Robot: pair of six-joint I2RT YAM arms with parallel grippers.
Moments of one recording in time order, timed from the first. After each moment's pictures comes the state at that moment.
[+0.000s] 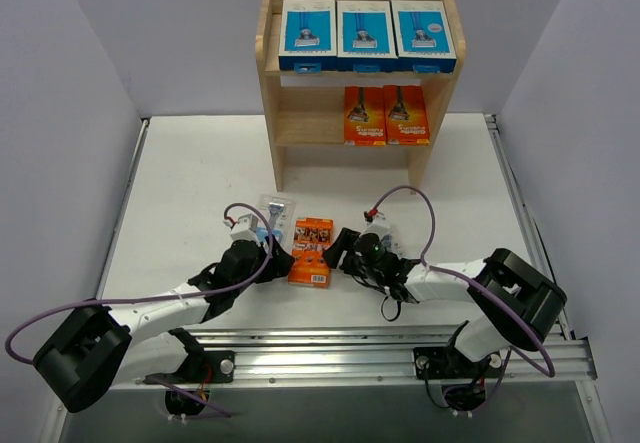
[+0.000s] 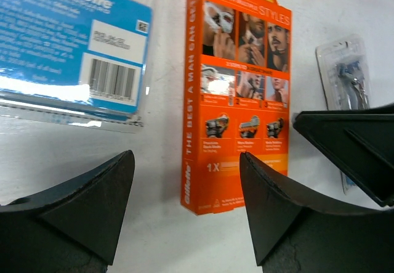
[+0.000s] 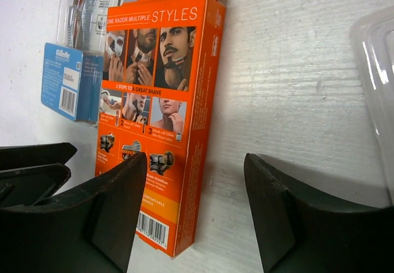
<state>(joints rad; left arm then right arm) -0.75 1.14 0.33 0.25 -0.21 -0.82 0.83 1.48 0.44 0.44 0.21 0.93</state>
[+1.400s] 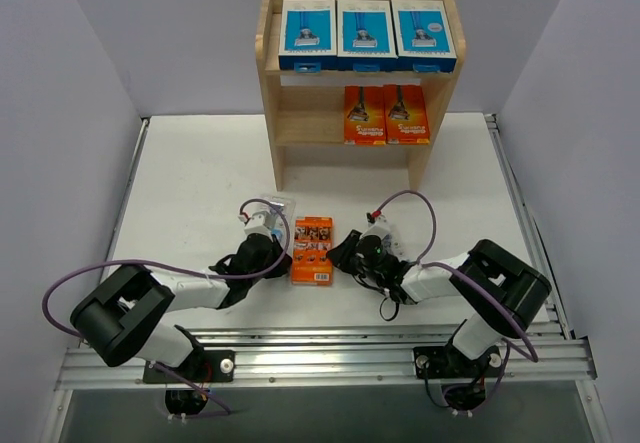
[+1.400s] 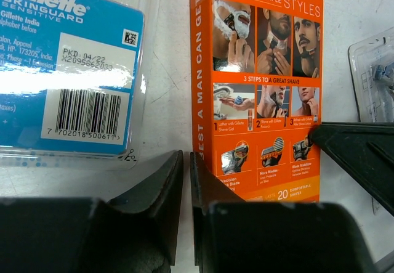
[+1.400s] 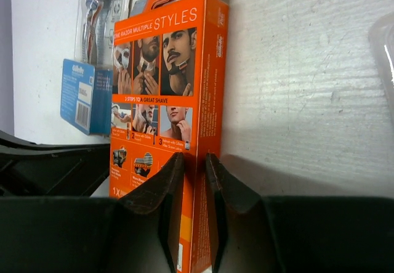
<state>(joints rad) -0.73 1.42 0.38 0.42 -0.18 -0.80 0.82 1.56 0.40 0.62 0.19 1.00</state>
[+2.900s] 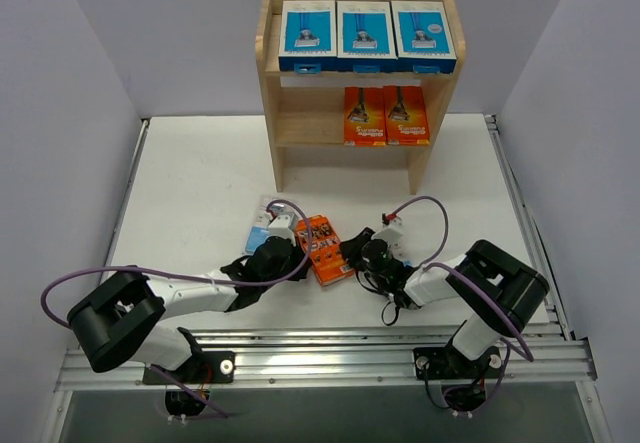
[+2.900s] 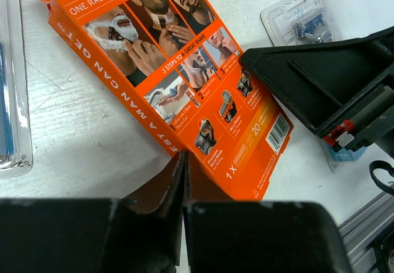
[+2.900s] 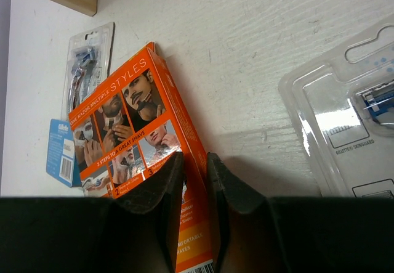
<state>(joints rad) -0.91 1.39 0.49 0.36 -0.21 -0.72 0.80 1.59 0.33 0.76 0.36 1.02</state>
